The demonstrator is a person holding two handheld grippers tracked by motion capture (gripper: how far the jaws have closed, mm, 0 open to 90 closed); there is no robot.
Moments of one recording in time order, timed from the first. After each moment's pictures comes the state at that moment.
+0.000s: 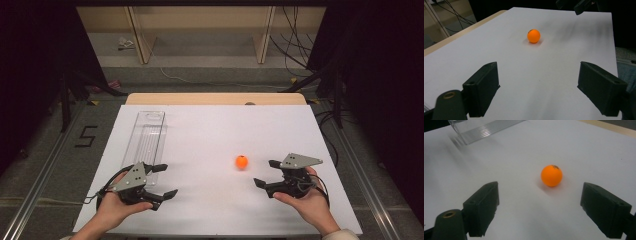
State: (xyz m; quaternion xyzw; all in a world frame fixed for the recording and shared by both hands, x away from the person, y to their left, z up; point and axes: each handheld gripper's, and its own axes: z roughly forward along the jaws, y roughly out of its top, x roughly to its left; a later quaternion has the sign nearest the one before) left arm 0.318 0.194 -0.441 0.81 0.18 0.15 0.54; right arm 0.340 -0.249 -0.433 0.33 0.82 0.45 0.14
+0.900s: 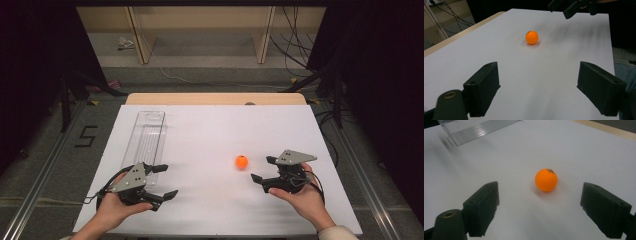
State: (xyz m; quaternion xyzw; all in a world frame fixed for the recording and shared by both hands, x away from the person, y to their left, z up) left arm 0.317 0.193 -0.440 0.81 0.18 0.15 0.54; right arm 0.354 -0.241 -0.438 0.33 0.82 0.44 0.16
